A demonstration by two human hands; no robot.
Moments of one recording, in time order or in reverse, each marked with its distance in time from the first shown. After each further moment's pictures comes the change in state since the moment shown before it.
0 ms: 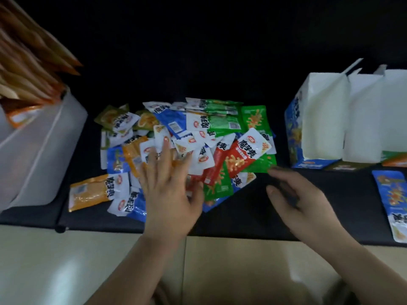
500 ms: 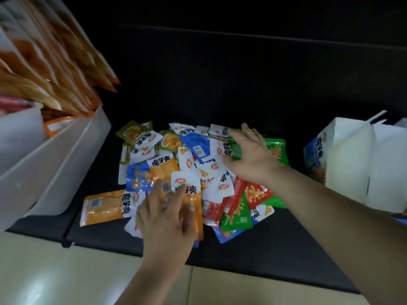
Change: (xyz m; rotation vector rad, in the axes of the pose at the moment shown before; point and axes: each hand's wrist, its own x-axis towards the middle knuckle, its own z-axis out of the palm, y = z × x) left_hand -0.010 -0.036 -0.007 -0.014 -0.020 -0.300; right_hand 0.163 -0.102 0.078 -0.472 -0.356 -0.012
